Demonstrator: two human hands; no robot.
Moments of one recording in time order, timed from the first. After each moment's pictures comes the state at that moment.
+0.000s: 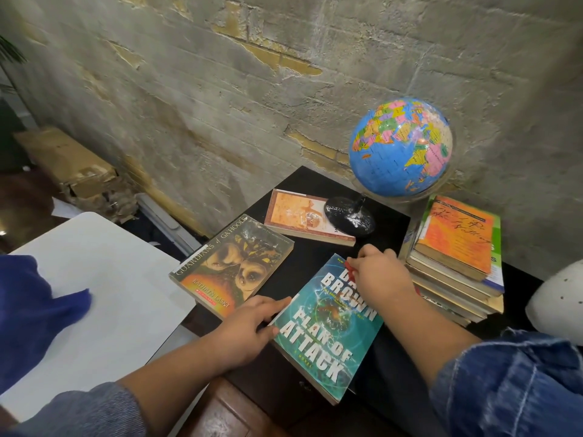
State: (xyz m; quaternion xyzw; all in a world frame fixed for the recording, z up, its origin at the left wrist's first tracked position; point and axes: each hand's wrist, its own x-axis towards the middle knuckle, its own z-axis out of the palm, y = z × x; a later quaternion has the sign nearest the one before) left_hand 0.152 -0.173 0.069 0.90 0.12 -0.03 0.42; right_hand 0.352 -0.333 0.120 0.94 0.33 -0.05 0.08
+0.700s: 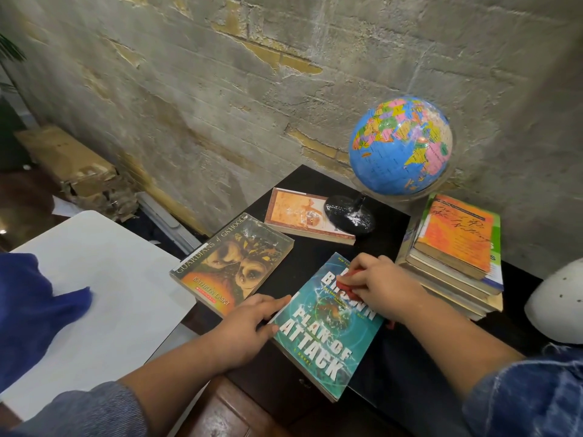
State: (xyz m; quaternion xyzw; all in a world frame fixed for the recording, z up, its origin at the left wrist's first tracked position) left_hand 0.151 -0.174 0.070 0.90 0.11 -0.03 0.43; right_hand 0.351 -0.356 0.124 0.90 0.43 -0.12 0.02
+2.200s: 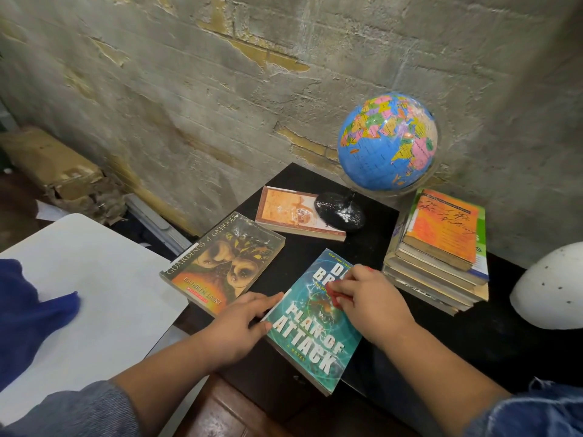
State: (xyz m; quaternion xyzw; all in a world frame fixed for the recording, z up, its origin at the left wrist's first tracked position) left_hand 0.150 -0.174 0.075 0.90 0.11 -0.04 0.42; right_hand 0.306 -0.367 0.115 0.92 0.39 -0.08 -0.05
